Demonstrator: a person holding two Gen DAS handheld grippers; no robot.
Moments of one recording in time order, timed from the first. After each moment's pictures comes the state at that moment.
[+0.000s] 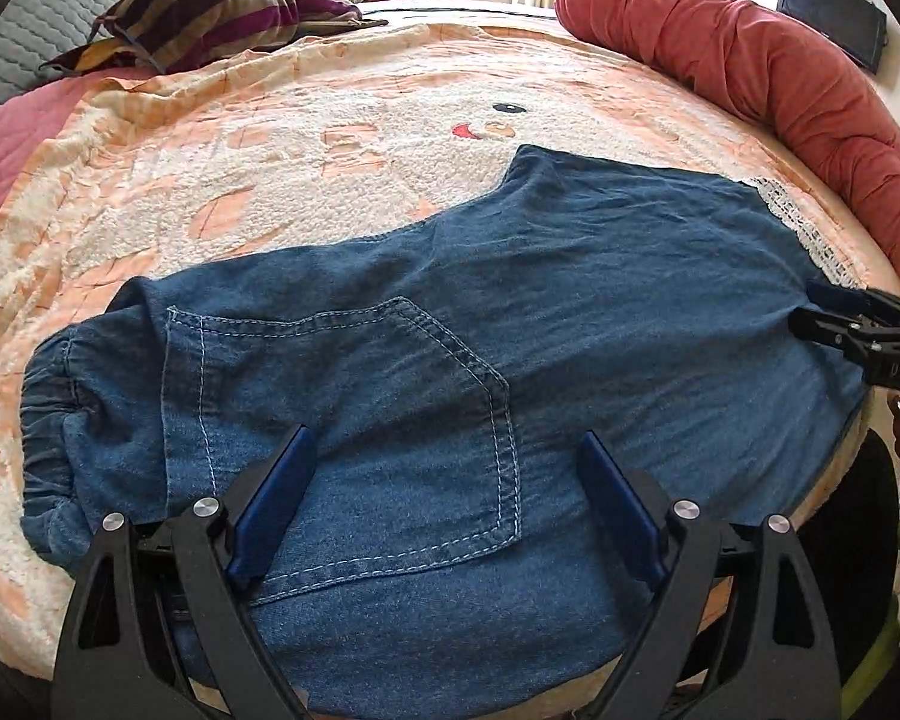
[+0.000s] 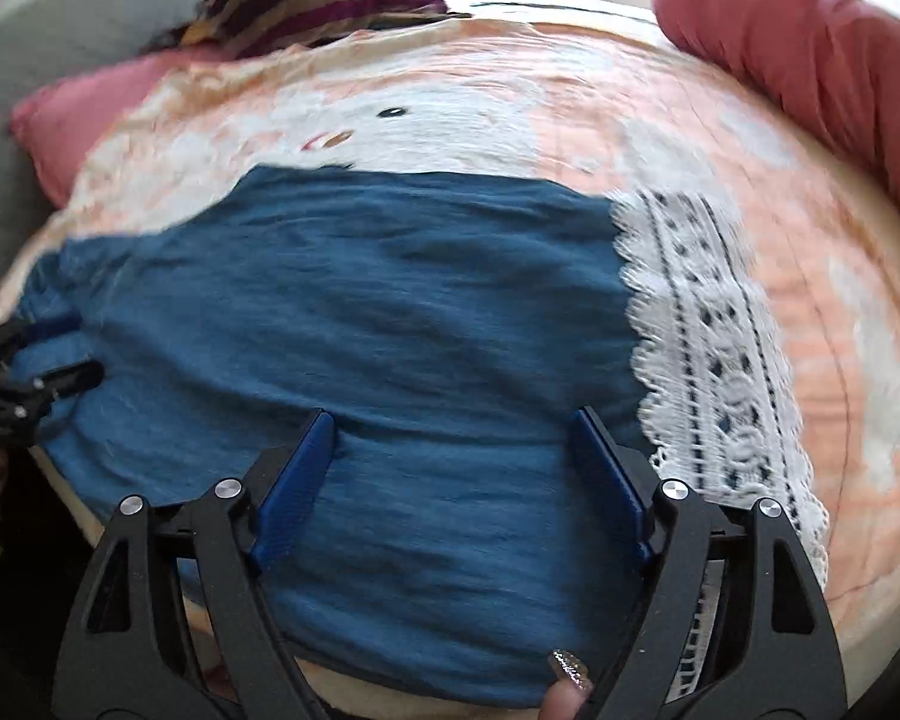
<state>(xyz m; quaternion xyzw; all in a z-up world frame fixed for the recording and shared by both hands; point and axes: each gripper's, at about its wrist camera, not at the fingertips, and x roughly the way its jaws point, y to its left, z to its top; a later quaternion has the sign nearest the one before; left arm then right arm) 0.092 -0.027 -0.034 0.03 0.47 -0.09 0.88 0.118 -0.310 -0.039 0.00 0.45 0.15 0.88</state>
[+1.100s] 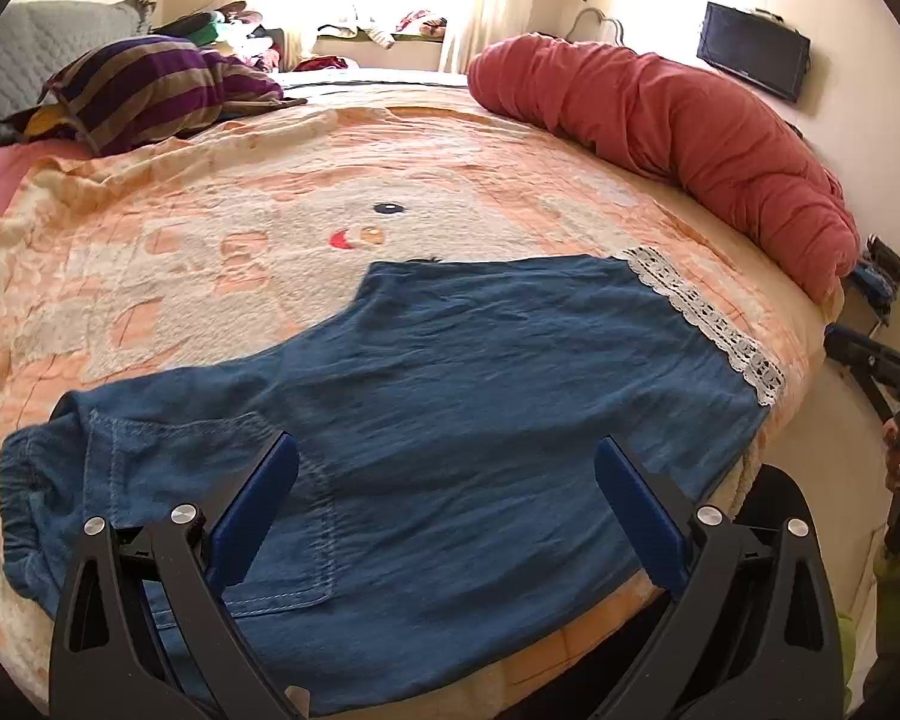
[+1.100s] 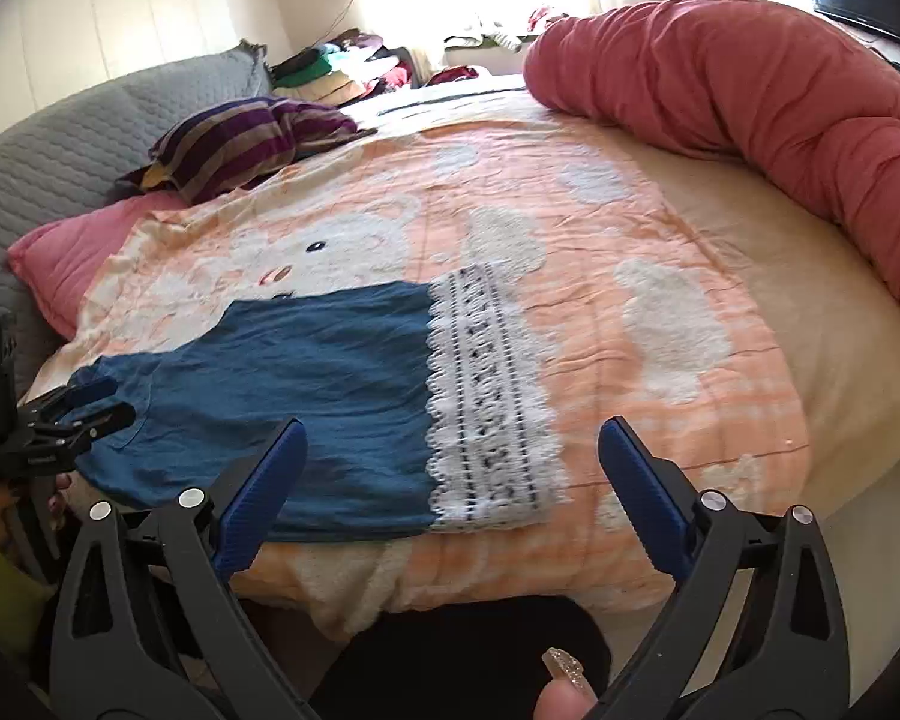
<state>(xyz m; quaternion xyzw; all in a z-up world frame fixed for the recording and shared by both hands) 0.079 -0.079 0.013 0.01 0.39 -0.18 0.90 0.027 -0.397 0.031 0.08 0.35 0.06 0.93</state>
